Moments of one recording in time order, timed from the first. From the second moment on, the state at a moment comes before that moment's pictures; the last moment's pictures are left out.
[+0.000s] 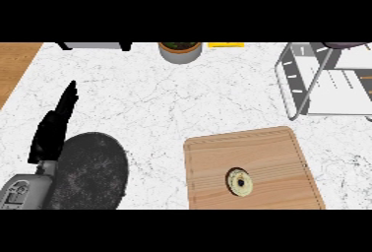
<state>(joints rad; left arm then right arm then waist) -0.18 0.35 -0.04 -1.42 -0.07 0.17 0.05 -1.05 -0.93 0.70 -0.74 0.21 -0.35 0.21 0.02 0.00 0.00</state>
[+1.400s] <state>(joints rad) -0.16 0.31 -0.02 -1.45 -0.11 0.14 0.07 -1.04 -0.83 0.23 -0.33 -0.02 -0.23 -0.18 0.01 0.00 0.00</state>
